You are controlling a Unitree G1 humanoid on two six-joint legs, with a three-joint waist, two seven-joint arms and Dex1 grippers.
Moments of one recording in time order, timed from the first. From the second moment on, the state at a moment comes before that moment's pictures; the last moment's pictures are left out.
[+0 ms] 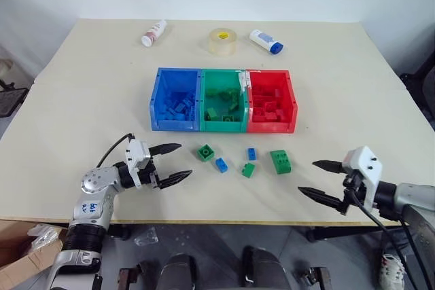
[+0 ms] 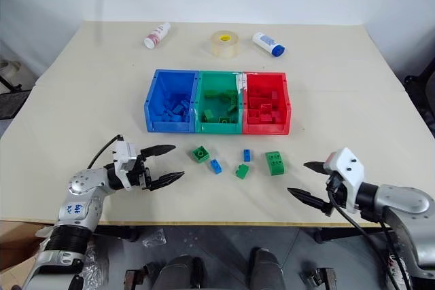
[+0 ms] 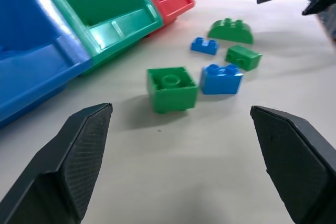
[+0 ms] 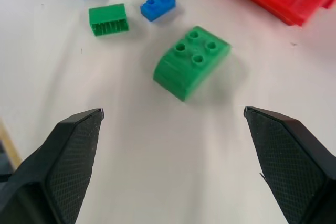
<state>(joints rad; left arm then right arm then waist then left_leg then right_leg) -0.33 0.48 0.07 0.33 -0.39 -0.13 -1.15 0.09 -0.81 -0.33 -0.41 0.45 0.55 0.98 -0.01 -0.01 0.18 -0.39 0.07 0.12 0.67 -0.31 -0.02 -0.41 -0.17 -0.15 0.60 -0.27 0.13</state>
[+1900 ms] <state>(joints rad) -0.30 0.47 0.09 0.27 -0.40 -0.12 -1.15 -0.83 -0.33 0.13 0.30 0.18 0.31 0.66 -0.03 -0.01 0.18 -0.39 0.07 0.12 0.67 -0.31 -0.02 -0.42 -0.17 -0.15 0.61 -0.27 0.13</state>
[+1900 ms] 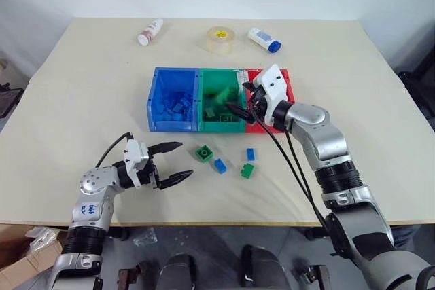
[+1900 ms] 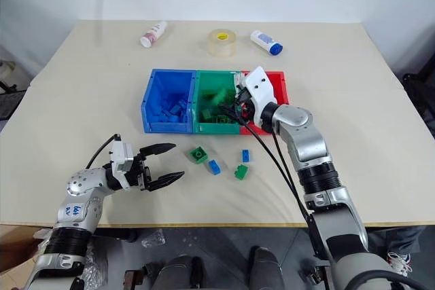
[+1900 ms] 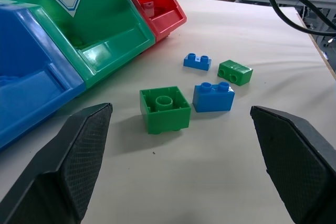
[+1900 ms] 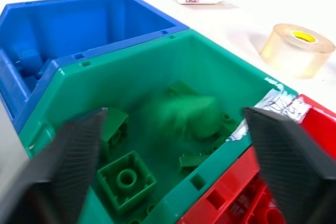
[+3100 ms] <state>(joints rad) -0.35 0.48 0.08 0.39 -0.41 -0.17 -1.25 -0.13 -0.72 0.05 -0.37 0.36 0.50 0.94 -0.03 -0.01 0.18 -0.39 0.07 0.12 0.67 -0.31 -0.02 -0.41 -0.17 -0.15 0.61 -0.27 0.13</state>
